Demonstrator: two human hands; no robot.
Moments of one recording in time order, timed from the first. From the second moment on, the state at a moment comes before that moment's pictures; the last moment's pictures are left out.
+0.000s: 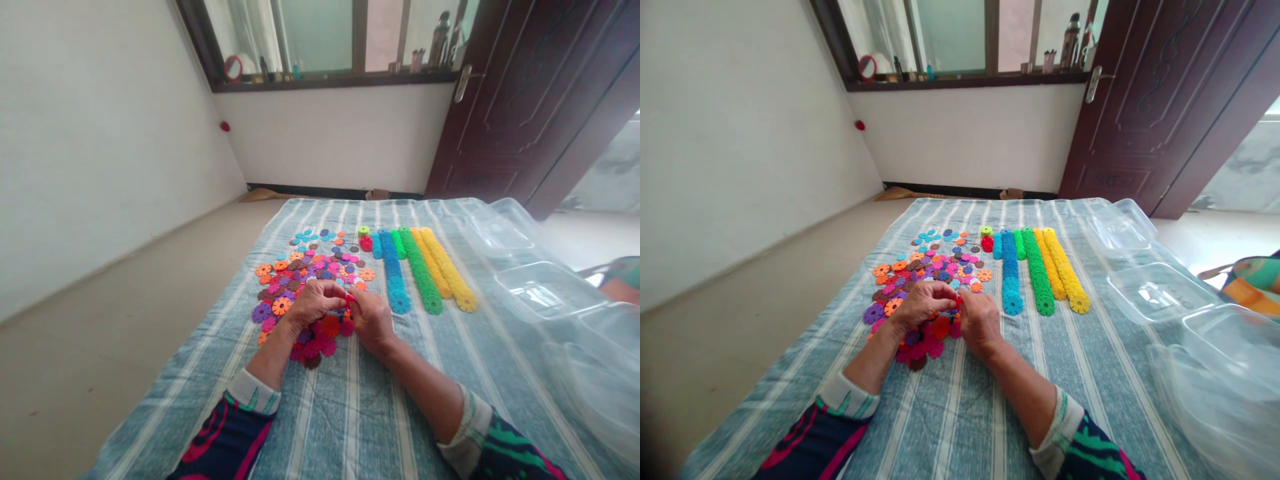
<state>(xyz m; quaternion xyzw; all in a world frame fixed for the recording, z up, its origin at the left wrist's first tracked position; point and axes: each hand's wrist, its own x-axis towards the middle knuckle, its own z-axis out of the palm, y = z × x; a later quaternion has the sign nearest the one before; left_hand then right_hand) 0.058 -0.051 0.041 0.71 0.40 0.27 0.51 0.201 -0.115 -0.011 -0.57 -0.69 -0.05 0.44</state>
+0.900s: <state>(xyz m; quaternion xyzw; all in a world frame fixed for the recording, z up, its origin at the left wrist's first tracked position) 0.094 0.021 0.061 0.77 0.44 0.31 0.34 0.199 -0.107 -0.010 -0.58 -0.68 -0.11 0.44</state>
